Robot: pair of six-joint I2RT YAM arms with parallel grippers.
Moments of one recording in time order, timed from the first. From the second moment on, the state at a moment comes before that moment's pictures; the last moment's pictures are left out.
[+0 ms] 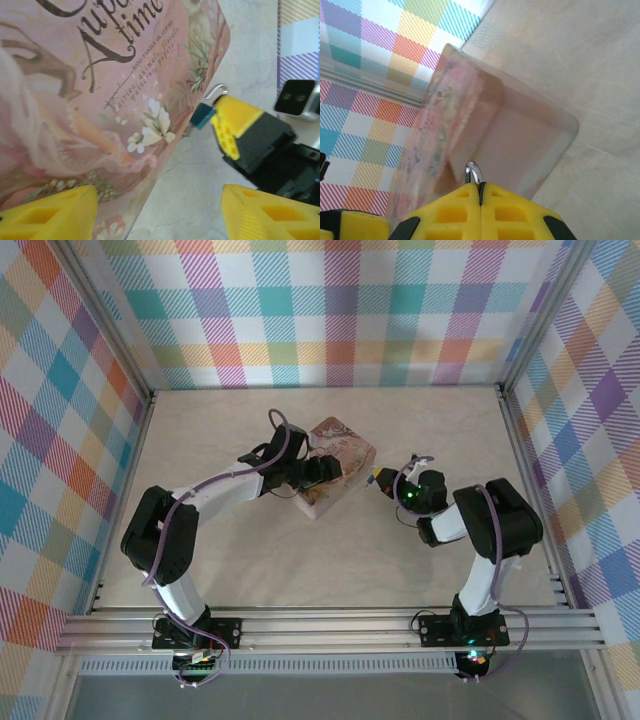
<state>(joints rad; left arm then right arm) -0.56 1.72 1.18 -0.26 0.36 -0.79 0.29 1.77 0.46 1.08 -0.37 0.96</state>
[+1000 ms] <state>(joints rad) -0.44 1.11 1.02 -0.38 -0.10 -0.57 0.41 1.26 0.53 -0.17 -0.43 0.64</state>
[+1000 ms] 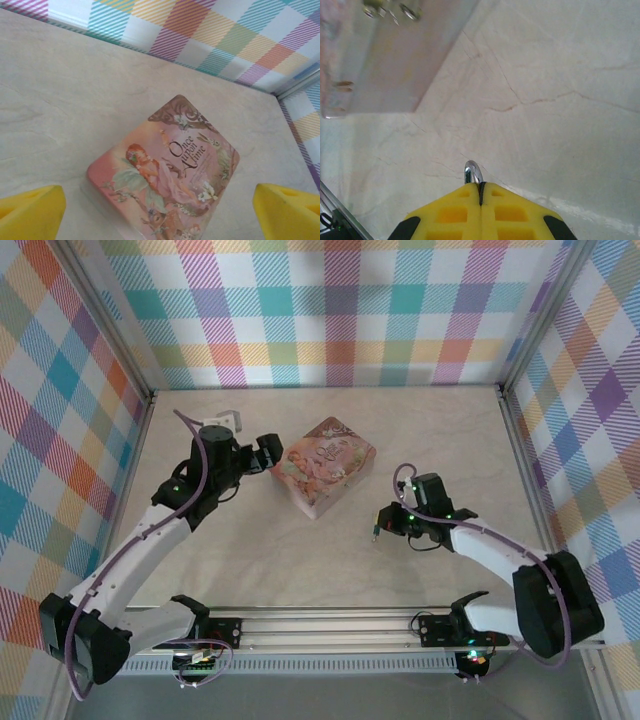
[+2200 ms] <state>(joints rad) -0.43 1.08 0.98 -0.42 -0.18 -0.54 0.44 1.45 0.55 -0.08 -0.45 0.62</state>
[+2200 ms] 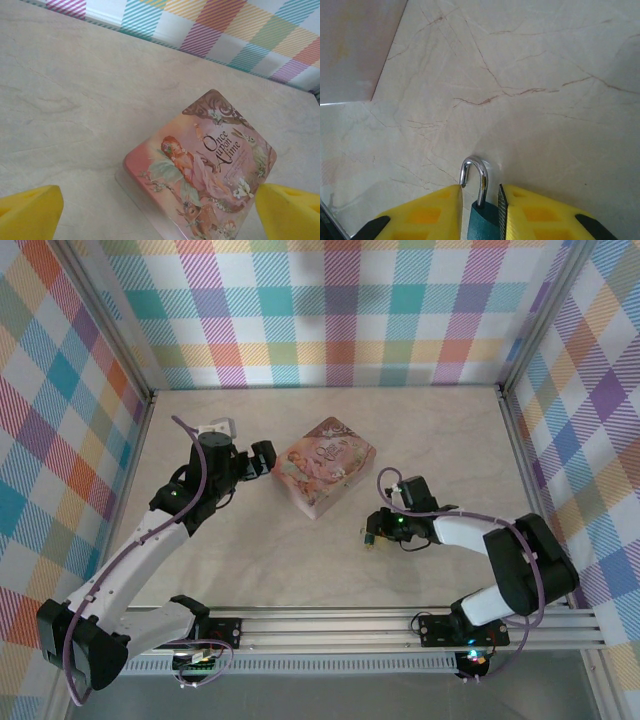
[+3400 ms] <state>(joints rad) -0.27 1.01 0.56 -0.15 -0.56 -0.26 0.14 1.00 0.36 0.16 0.11 0.17</state>
